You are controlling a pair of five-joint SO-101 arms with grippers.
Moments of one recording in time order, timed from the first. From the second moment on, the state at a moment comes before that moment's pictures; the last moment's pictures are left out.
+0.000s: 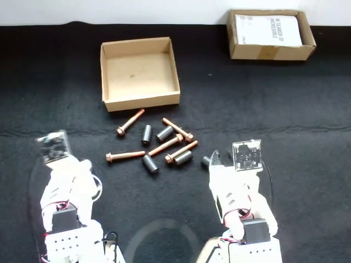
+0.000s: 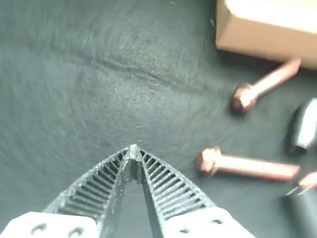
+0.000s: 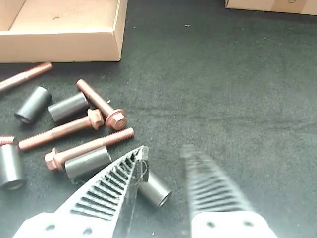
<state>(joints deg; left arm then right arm) -18.4 -95.3 96.0 49.1 3.0 -13.9 -103.4 94.9 46.5 -0.5</state>
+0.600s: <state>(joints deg) -18.4 -81.5 70.0 76.2 -2.3 -8.9 -103.4 92.4 51.7 -0.6</state>
